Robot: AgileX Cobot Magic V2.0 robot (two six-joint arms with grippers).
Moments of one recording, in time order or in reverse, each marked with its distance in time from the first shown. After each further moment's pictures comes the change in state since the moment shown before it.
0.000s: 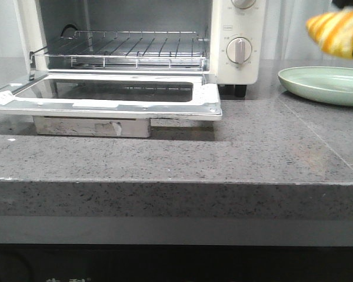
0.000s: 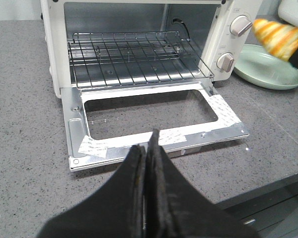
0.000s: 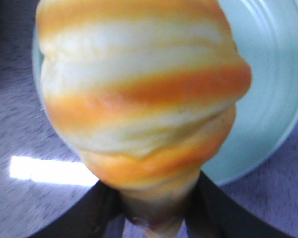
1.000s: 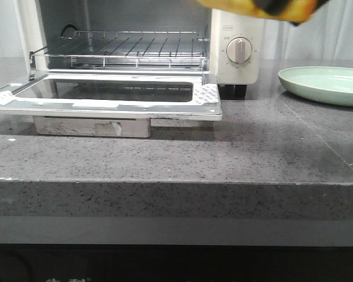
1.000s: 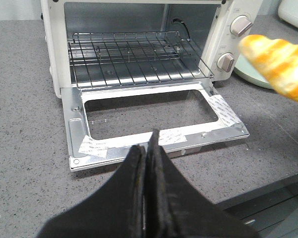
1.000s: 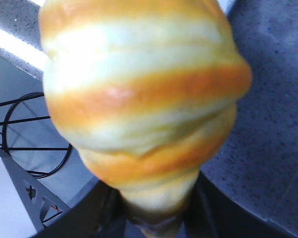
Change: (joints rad) left arm 0.000 0.000 0.000 0.000 0.000 0.000; right arm 0.486 -0.291 0.184 0.267 0.091 0.081
